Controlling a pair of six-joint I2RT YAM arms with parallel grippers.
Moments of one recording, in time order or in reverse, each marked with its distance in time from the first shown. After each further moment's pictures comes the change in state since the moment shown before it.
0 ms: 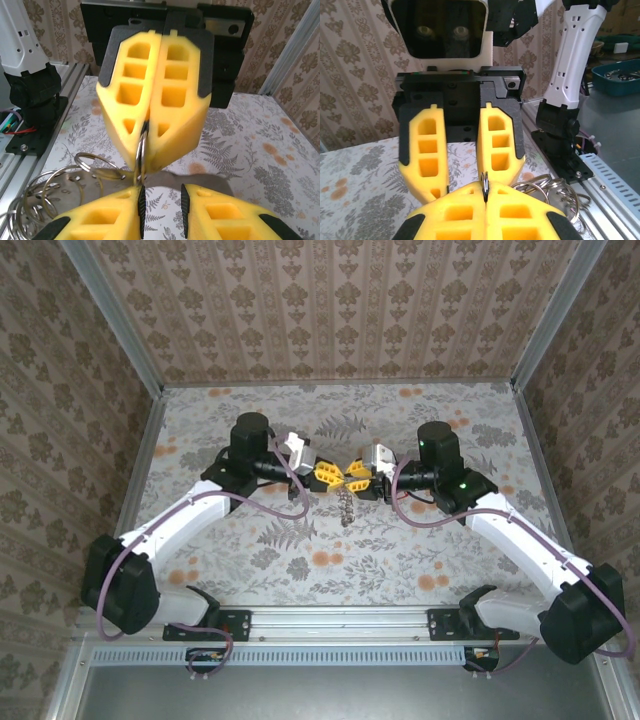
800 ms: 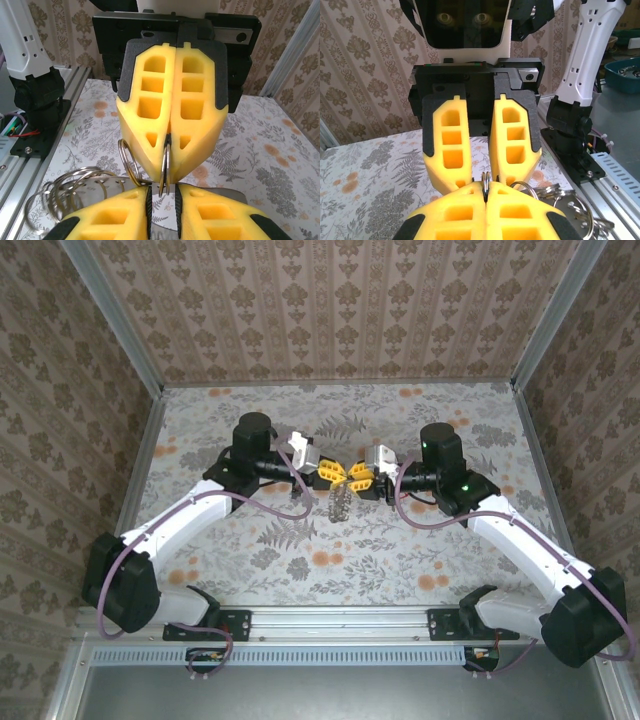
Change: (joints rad) left arm -0.013 0.005 0.006 0.005 -0.068 0.003; right arm -0.003 -0.020 -0.016 0.000 -0.016 0.014
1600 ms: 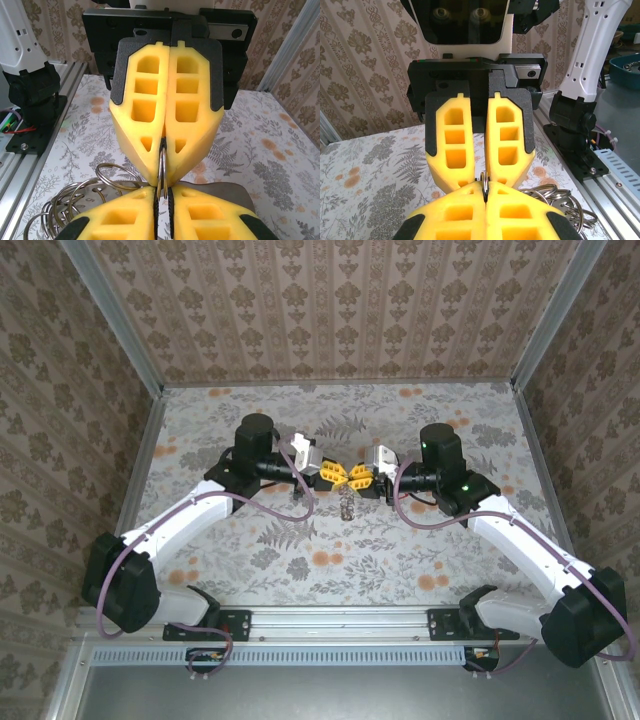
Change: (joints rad) left arm -0.013 0.000 0.000 -0.027 -0.026 0.024; right arm 0.000 0.000 0.000 -0.010 0.022 -0.003
